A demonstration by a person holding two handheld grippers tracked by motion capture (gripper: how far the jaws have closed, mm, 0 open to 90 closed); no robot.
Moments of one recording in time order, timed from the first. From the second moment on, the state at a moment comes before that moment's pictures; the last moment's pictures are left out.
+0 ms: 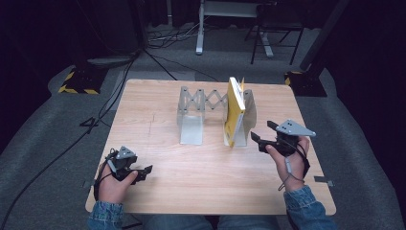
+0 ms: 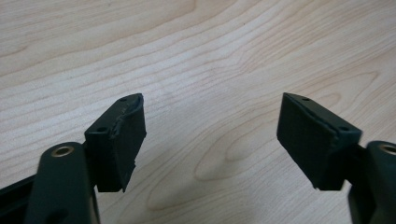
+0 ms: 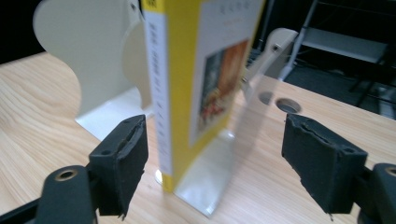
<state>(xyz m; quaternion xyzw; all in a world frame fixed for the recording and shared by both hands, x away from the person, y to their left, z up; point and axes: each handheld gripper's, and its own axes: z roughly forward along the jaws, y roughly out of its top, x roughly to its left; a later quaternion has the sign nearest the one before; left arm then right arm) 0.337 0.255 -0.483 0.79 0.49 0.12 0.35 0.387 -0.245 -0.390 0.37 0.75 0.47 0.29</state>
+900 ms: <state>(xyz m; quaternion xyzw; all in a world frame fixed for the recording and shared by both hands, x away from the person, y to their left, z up) 0.346 0.267 -0.500 0.80 0.49 0.16 0.32 0.394 -0.341 -0.457 0.44 0.78 0.39 0.23</state>
